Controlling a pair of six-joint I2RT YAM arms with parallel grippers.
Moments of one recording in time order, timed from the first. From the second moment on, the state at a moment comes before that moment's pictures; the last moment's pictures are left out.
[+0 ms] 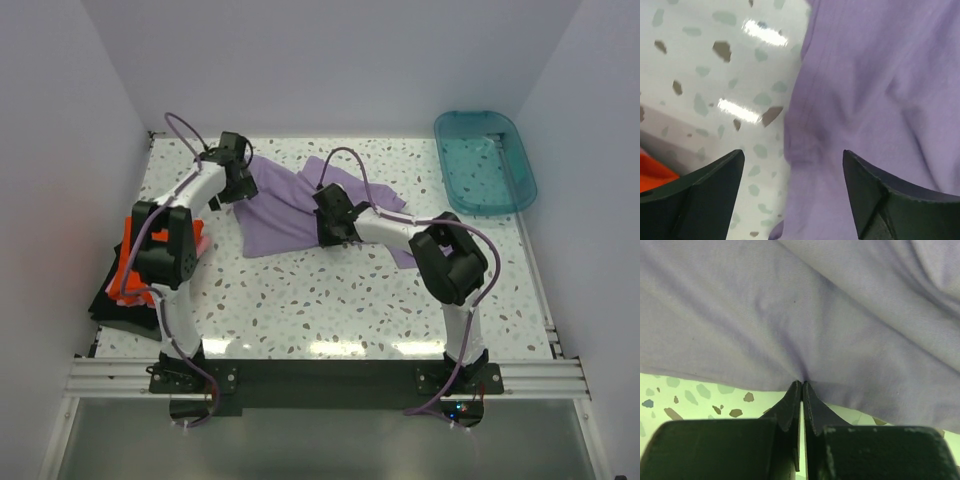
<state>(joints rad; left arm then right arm) -0.18 2.07 1.66 -0.69 -0.33 -0.56 0.70 2.04 1.38 -0.32 0.10 0.51</state>
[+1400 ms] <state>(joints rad) -0.24 1.67 1.07 -0.59 -0.31 -0.89 0.71 2.01 1.38 -0.36 0.07 0.54</state>
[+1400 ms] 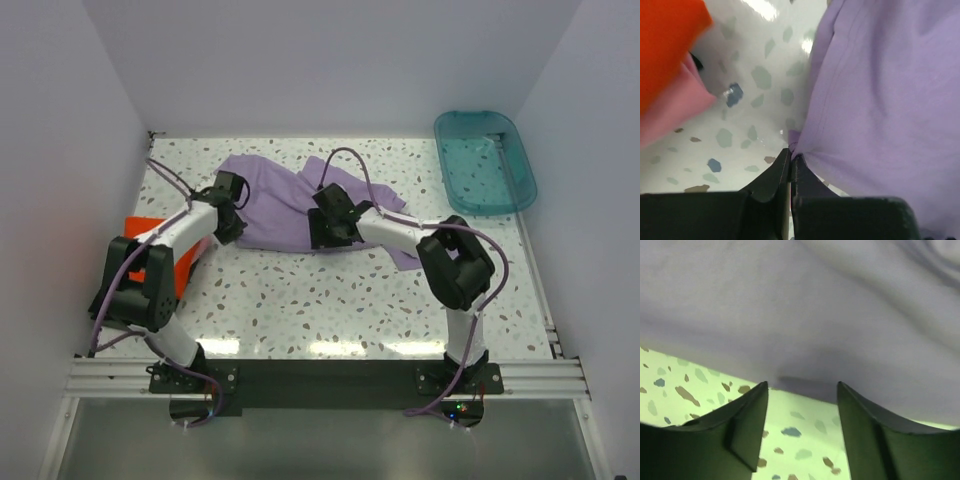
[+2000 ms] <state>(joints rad) -0.02 1.44 1.15 -0.72 -0.42 -0.80 0.41 1.39 0.90 -0.51 0.32 0.55</state>
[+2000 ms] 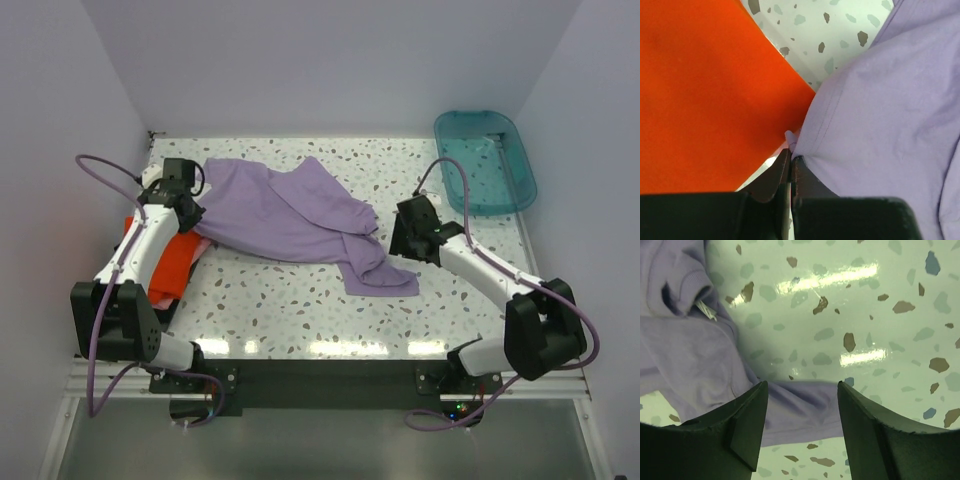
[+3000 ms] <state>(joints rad) -0.01 1.44 1.15 -0.71 -0.35 -0.75 0.35 1.72 1.22 -0.49 0.37 0.50</state>
